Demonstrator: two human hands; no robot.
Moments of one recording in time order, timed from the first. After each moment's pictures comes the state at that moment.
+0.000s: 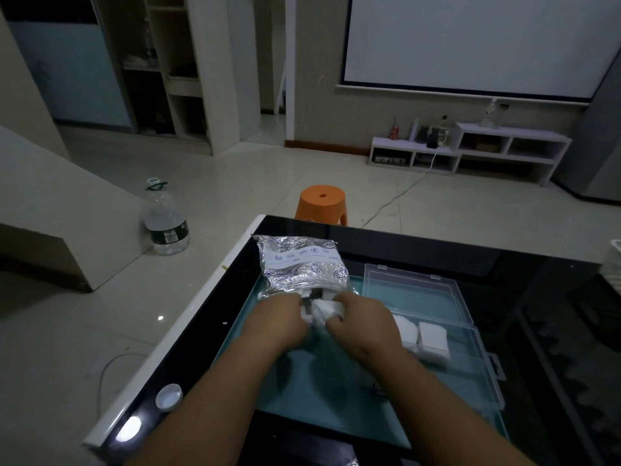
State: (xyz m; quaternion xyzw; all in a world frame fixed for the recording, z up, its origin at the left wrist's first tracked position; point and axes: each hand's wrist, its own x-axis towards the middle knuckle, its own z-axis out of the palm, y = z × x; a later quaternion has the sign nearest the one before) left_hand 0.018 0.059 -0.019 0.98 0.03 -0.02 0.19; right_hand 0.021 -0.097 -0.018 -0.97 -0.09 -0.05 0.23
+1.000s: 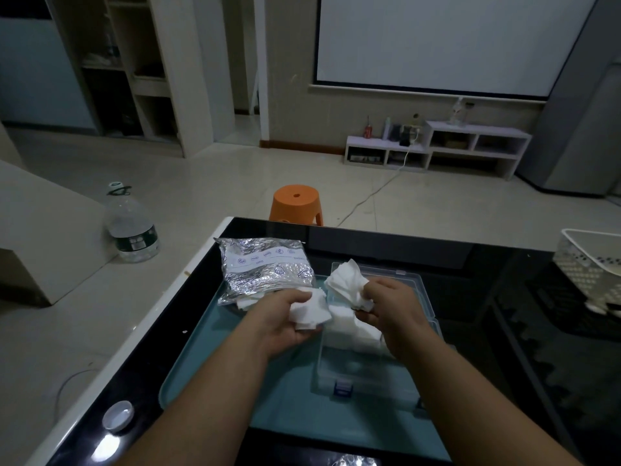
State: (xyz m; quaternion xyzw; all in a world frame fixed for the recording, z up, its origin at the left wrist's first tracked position) left_hand 0.029 -0.002 -0.006 0.47 0.21 -0.19 0.84; right_hand 0.026 -0.176 0.011 -0.70 0.13 0.03 0.70
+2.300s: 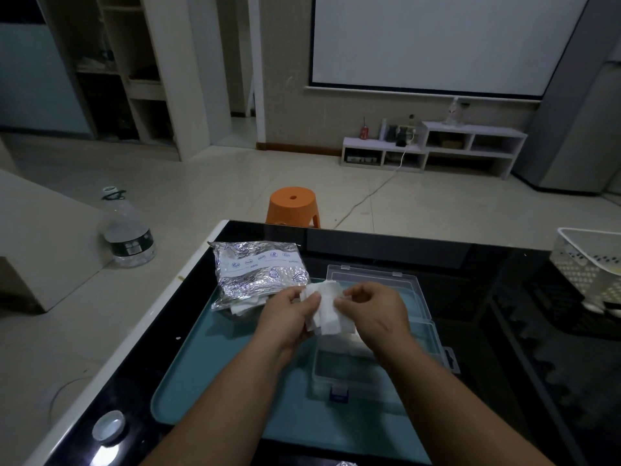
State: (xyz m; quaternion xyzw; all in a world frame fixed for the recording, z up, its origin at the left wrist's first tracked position) left_hand 0.032 -0.026 -0.020 0.61 0.14 -0.07 0.77; right_hand 0.025 -0.166 -0.001 -0.85 0.06 -0.03 0.53
